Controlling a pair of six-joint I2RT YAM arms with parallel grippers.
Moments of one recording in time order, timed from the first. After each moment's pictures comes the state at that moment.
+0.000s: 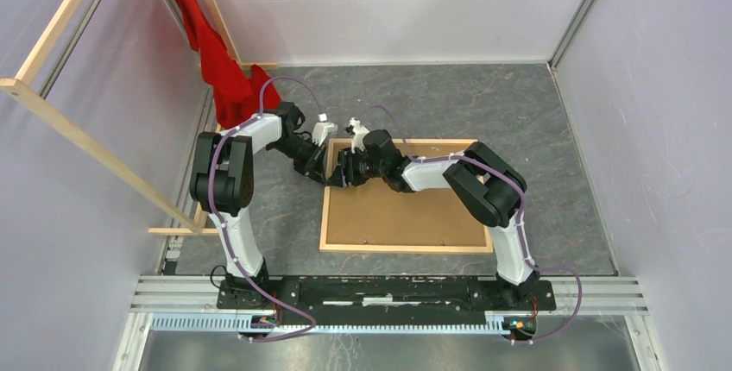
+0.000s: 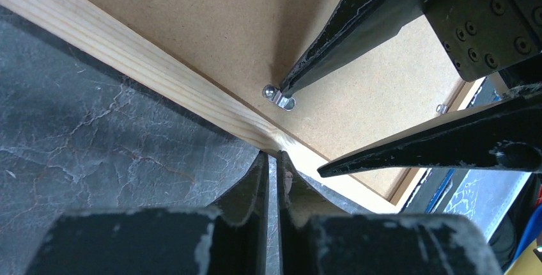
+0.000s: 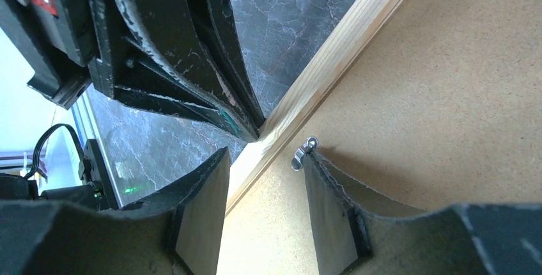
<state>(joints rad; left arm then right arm) -0.16 1.96 1.28 -0.87 0.72 0.59 0.81 2.09 1.18 0.39 -0.40 0.58</state>
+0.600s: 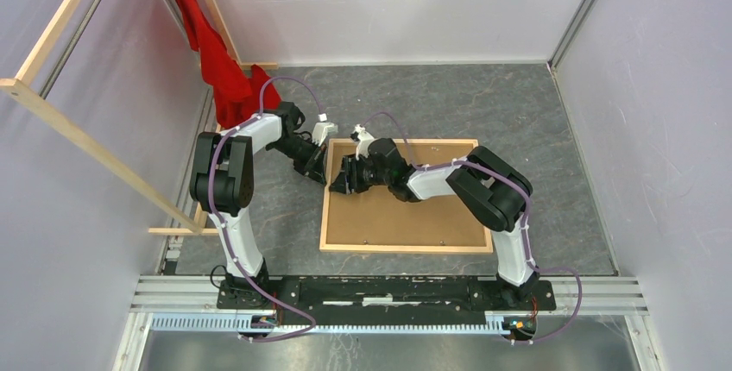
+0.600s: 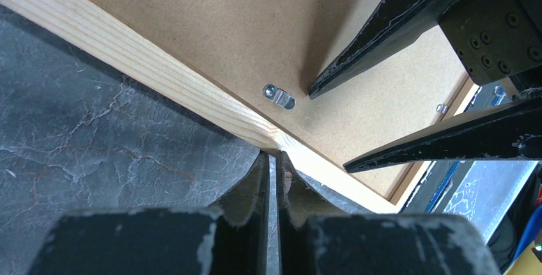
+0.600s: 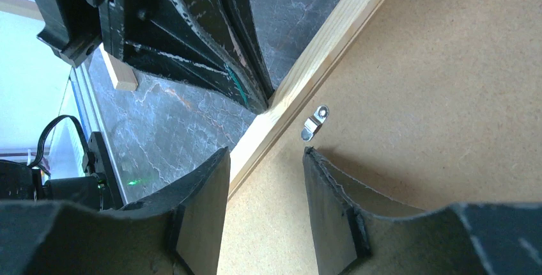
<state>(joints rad) -0.16 1.96 1.28 -0.87 0.71 0.59 0.82 2.03 1.04 0.53 -0.36 0.61</state>
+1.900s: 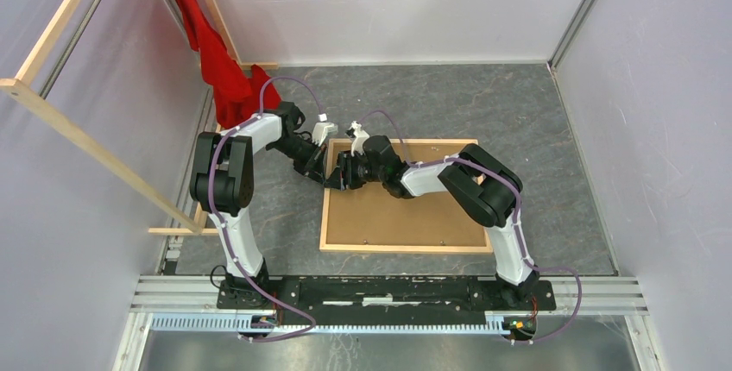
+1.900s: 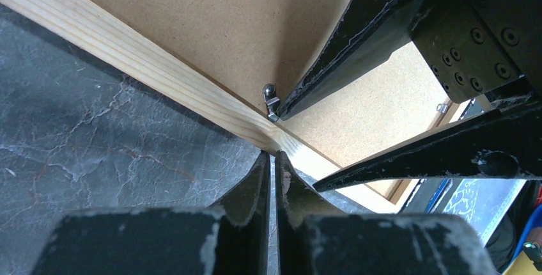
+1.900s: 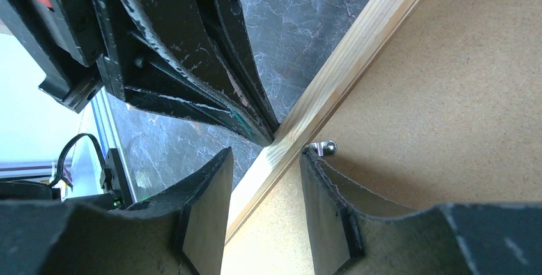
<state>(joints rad) -0.16 1.96 1.28 -0.87 0.71 0.59 0.82 2.11 1.12 0.55 -0.37 0.68</state>
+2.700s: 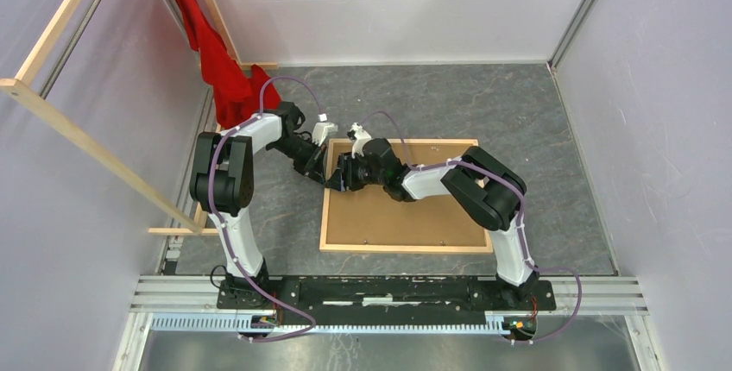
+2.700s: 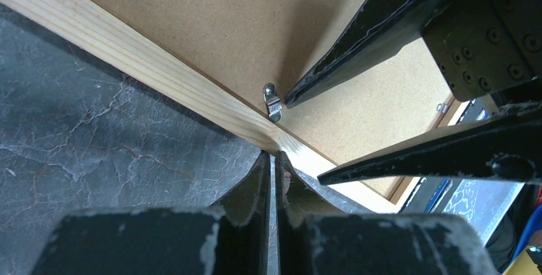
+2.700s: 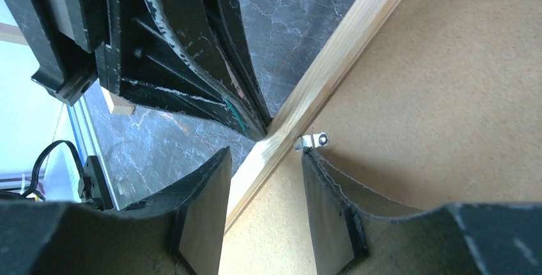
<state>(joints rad) -0.16 1.96 1.28 -0.87 0.70 0.59 0.84 2.07 1.08 0.54 -0.30 0.64</state>
